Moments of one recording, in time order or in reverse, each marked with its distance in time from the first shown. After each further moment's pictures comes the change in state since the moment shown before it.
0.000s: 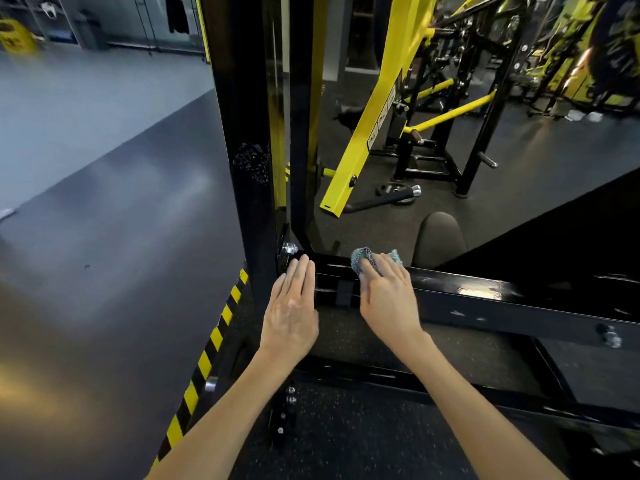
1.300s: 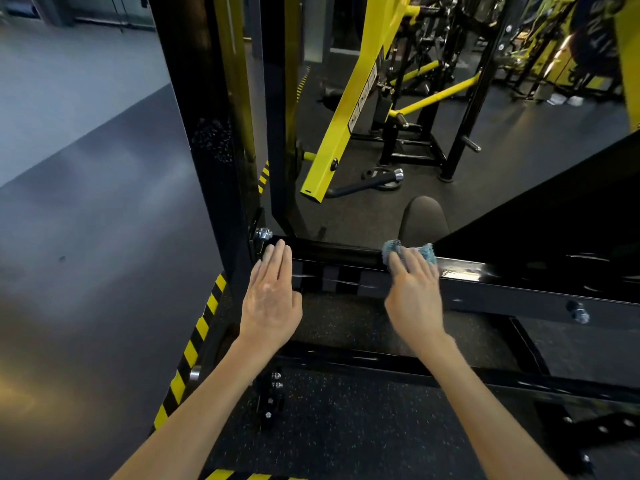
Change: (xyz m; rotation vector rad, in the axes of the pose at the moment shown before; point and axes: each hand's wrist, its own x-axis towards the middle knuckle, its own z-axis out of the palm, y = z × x) left_hand 0.001 0.006 0.003 -0.204 0.044 -0.029; right_hand -0.034 0.049 -0.028 -0.068 -0.045 0.188
